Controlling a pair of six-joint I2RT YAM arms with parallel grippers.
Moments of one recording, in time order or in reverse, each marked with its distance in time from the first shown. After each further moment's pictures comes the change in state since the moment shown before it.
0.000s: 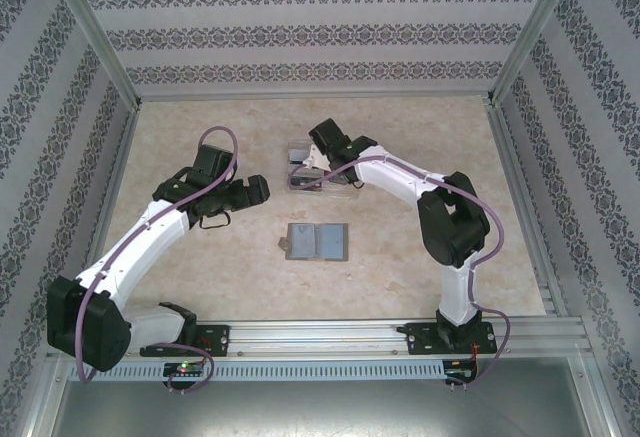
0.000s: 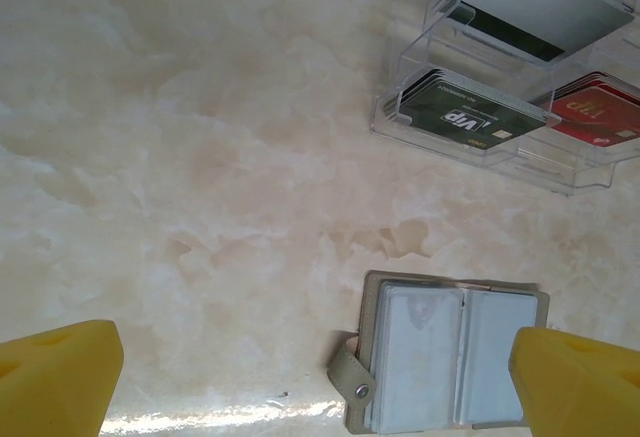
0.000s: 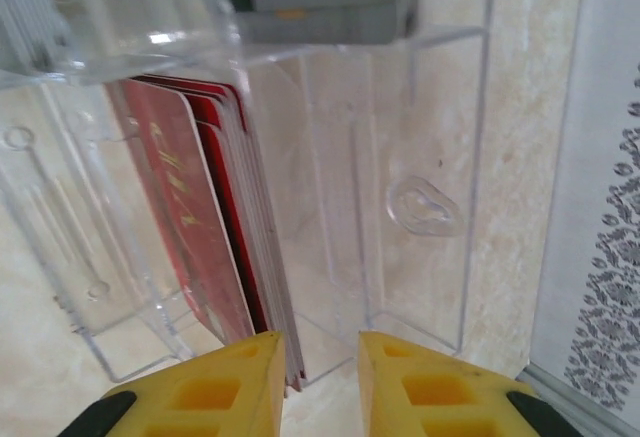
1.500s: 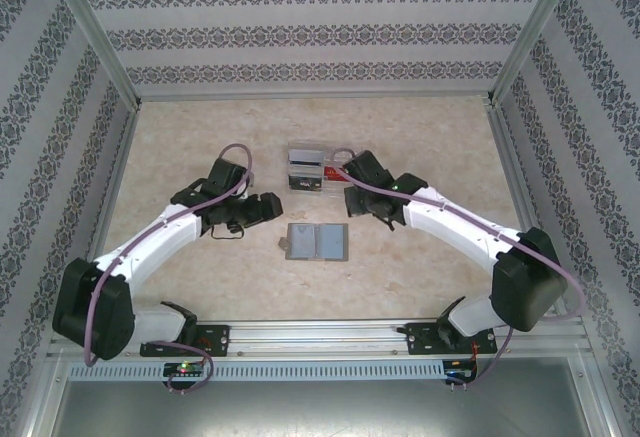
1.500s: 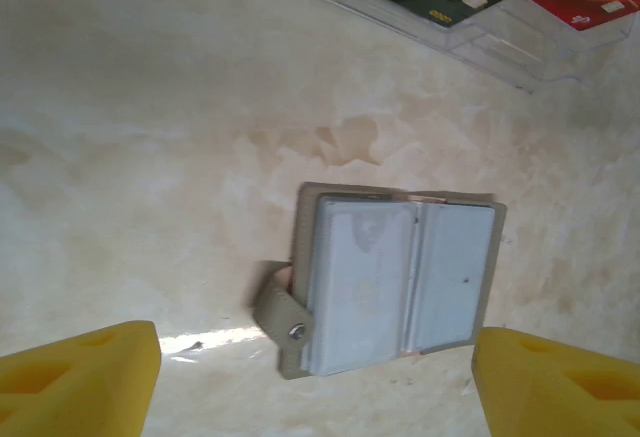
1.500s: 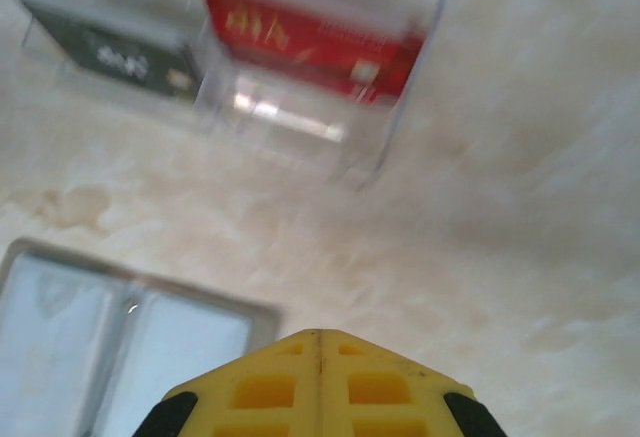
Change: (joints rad) left arm -0.056 0.079 -0.129 0.151 0.227 -0.088; right arm 0.050 -0.521 -0.495 0.034 -0.281 1.236
